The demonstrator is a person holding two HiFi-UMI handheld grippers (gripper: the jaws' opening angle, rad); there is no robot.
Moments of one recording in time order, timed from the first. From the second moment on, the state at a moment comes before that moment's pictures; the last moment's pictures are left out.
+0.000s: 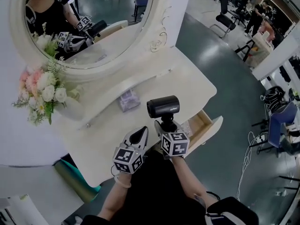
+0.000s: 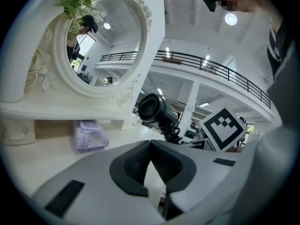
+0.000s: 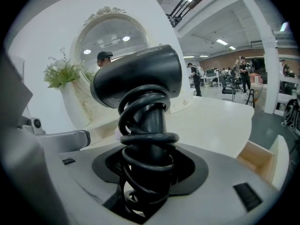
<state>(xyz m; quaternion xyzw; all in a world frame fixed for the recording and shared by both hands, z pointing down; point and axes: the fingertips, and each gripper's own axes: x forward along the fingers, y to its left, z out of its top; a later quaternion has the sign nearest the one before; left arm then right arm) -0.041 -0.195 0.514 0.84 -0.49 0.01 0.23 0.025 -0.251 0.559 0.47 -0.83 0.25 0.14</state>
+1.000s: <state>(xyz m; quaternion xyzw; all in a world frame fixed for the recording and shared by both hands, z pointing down) 0.070 -0.211 0.518 0.90 -0.37 0.04 0.23 0.169 -0.236 0.580 0.63 -0.71 0.31 0.08</state>
